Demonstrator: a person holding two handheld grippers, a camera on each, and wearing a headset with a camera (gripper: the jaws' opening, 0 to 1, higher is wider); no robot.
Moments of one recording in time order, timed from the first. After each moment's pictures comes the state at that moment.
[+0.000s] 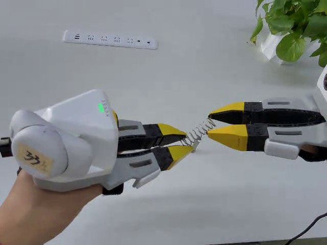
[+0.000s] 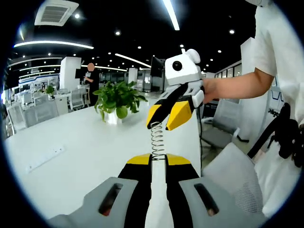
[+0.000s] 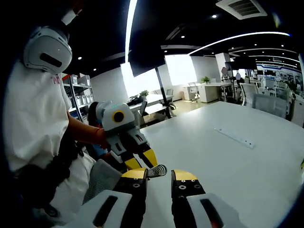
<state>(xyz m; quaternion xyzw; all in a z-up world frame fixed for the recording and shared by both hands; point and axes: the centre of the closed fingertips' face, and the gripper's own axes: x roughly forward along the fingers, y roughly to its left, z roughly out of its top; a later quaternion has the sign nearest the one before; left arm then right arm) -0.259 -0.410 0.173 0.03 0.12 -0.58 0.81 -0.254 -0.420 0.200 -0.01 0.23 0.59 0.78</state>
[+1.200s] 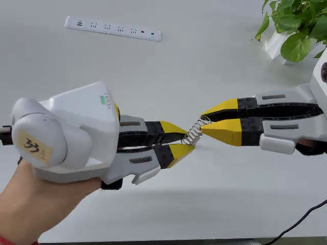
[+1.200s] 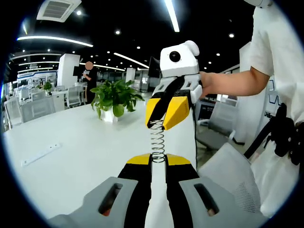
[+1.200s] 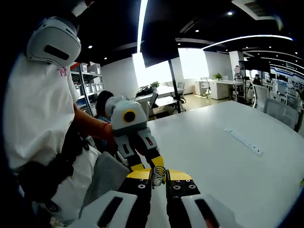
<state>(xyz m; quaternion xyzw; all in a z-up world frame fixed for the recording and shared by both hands) -0.266 -0.410 0.165 0.01 0.12 -0.59 0.80 -0.263 -0.402 0.200 -0.06 0.23 0.63 0.74</state>
